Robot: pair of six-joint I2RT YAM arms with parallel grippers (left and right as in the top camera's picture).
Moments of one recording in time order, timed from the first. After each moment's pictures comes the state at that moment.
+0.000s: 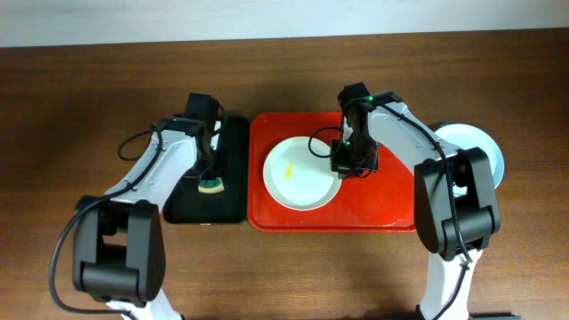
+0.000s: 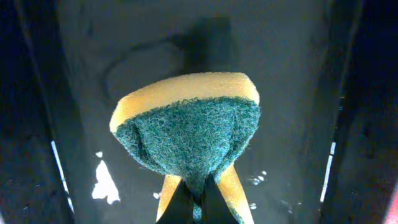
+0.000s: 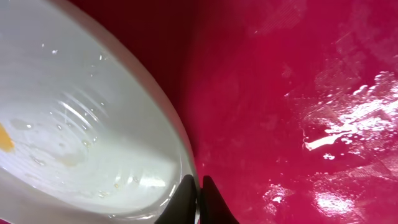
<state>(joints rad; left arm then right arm) -0.19 1.88 1.29 -0.85 -0.06 -0.13 0.27 2.11 1.52 -1.04 -0.24 0.37</state>
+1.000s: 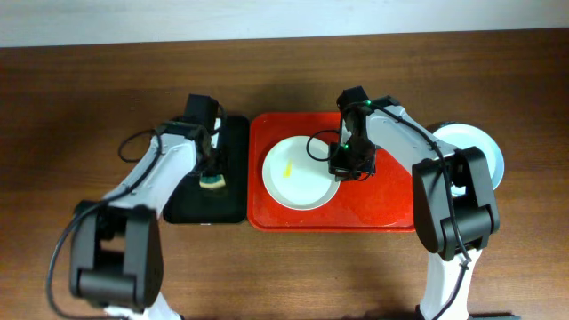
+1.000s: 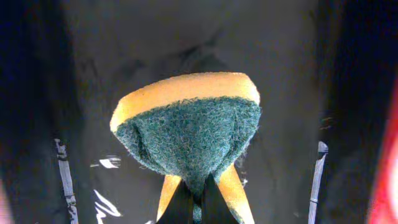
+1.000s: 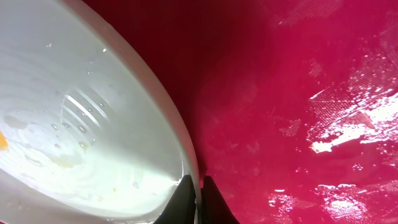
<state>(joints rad) -0.19 1.83 1.25 -0.75 -0.06 -0.13 0.27 2.11 1.49 -1.01 -0.26 0.37</state>
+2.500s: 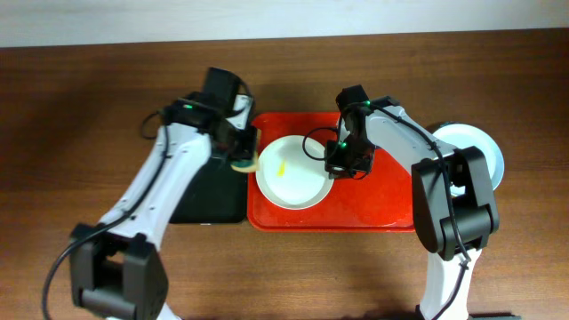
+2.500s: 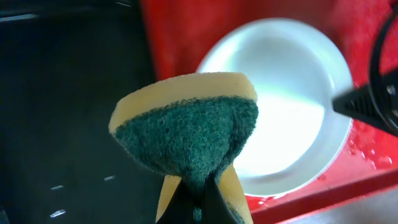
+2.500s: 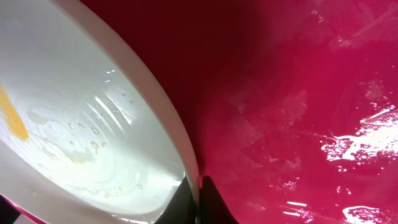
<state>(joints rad) -0.34 1.79 1.48 -0.95 0.14 -0.15 0.28 2.11 1.49 -0.96 -0.34 0.37</state>
